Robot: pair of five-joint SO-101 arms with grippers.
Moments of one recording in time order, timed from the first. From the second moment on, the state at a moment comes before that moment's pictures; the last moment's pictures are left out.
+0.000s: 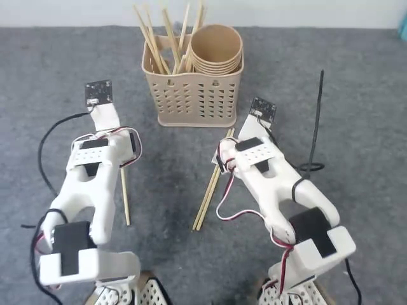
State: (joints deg) left arm -14.8 -2.6 43.7 33.0 7.3; right arm -26.8 6.7 32.4 42.1 -44.9
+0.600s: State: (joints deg) left arm -14.9 -2.6 43.7 33.0 7.3; right arm -29.8 4.3 34.0 39.9 -43.4
